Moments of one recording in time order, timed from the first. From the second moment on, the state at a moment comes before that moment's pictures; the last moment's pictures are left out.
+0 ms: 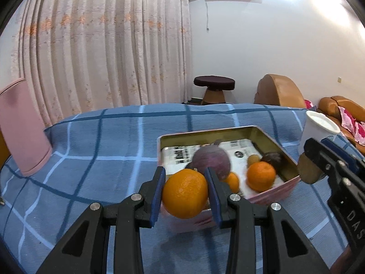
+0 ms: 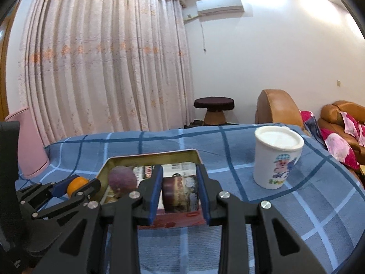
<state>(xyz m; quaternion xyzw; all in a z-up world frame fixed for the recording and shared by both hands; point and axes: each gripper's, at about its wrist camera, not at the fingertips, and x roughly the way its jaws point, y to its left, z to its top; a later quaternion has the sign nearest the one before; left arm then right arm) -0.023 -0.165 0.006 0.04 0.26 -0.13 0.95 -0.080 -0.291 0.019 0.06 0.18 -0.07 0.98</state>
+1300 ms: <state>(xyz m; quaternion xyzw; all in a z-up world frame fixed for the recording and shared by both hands) 0.045 -0.201 -0.001 0.04 0.26 -0.11 0.96 0.031 -0.325 -0.003 0.09 0.27 -0.05 0.96</state>
